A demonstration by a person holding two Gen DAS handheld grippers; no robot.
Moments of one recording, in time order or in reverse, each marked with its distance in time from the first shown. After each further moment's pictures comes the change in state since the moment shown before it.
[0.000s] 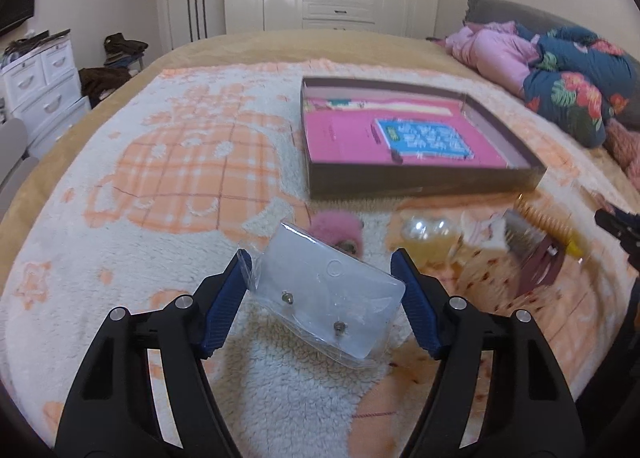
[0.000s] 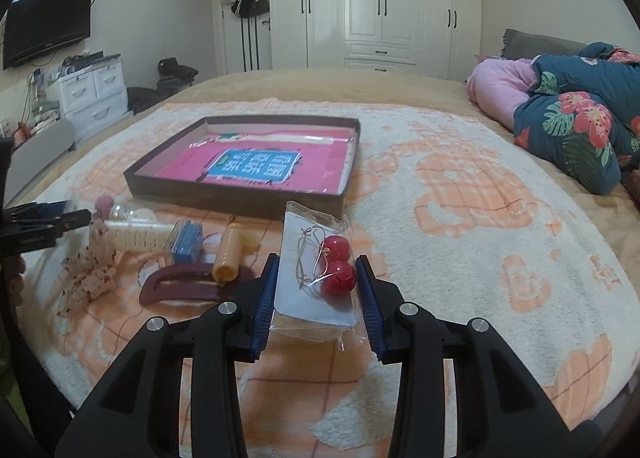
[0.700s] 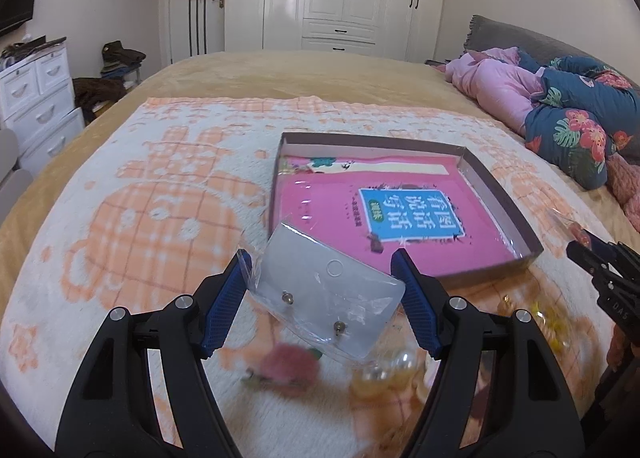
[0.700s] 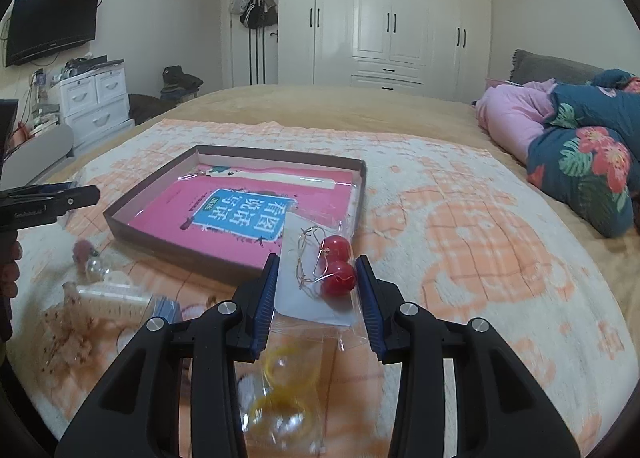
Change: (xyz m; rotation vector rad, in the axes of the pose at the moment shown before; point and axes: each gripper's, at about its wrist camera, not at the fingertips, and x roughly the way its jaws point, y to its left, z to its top) left arm 0.031 -0.024 0.074 -0.032 -0.056 -0.026; right arm 0.051 0.001 0.058 -0.058 -0.035 0.016
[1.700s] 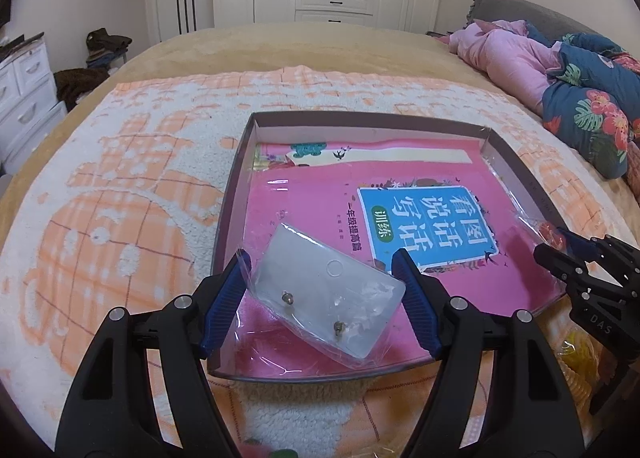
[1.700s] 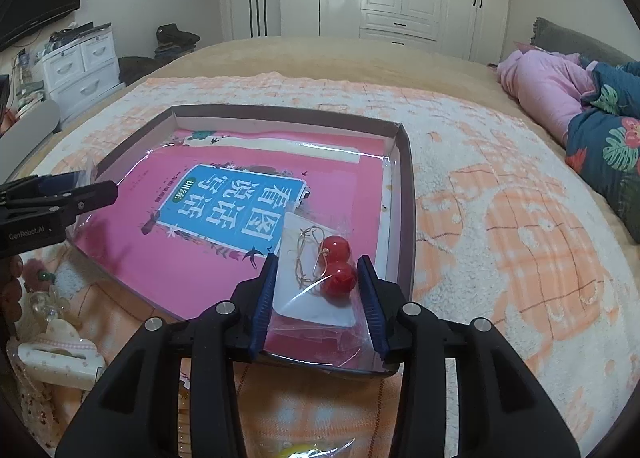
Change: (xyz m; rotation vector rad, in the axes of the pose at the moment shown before) left arm 0.084 -0.013 0.019 0.027 0.106 0.004; right arm 0.099 0.009 0.021 0.007 0.177 0.020
